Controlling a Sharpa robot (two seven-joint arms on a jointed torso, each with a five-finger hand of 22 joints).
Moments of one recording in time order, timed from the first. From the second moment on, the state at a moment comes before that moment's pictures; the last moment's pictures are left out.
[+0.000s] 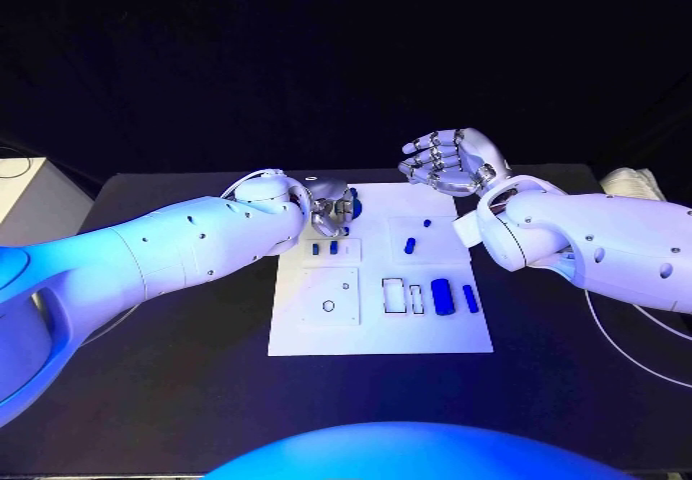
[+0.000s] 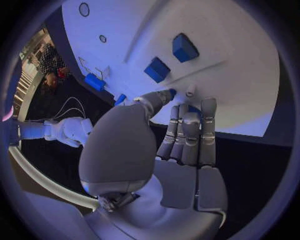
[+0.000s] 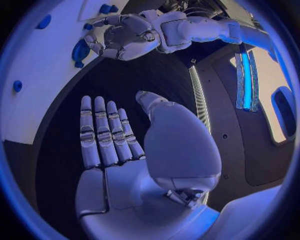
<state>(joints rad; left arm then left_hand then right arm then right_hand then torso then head) 1.27 -0.37 -0.14 1.02 -1.40 -0.08 -0.05 1.40 -0.25 0.56 0.08 0.27 0.73 0.17 0.52 0.37 0.75 0.12 0.75 0.24 1.18 0.05 1.33 0.88 0.17 0.96 0.16 1.08 0.88 1.29 -0.83 -0.16 1.49 -0.53 -0.62 0.30 1.32 -0.22 0.38 0.21 0.31 0.76 0.20 0.34 0.24 1.03 0.19 0.12 0.07 1.05 0.14 0.07 0.39 0.17 0.98 0.25 0.07 0.22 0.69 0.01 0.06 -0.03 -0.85</state>
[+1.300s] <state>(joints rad) 1.26 -0.35 -0.13 1.00 -1.40 -0.05 -0.03 1.43 -0.20 0.62 0.01 0.23 0.85 0.15 0.47 0.33 0.89 0.09 0.68 0.18 1.26 0.03 1.41 0.96 0.16 1.03 0.13 1.19 1.00 1.29 -0.83 -0.16 1.49 -0.53 -0.62 0.30 1.32 -0.21 0.38 0.21 0.31 0.76 0.20 0.34 0.24 1.03 0.19 0.12 0.07 1.05 0.14 0.07 0.38 0.17 0.98 0.25 0.07 0.21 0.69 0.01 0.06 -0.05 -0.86</state>
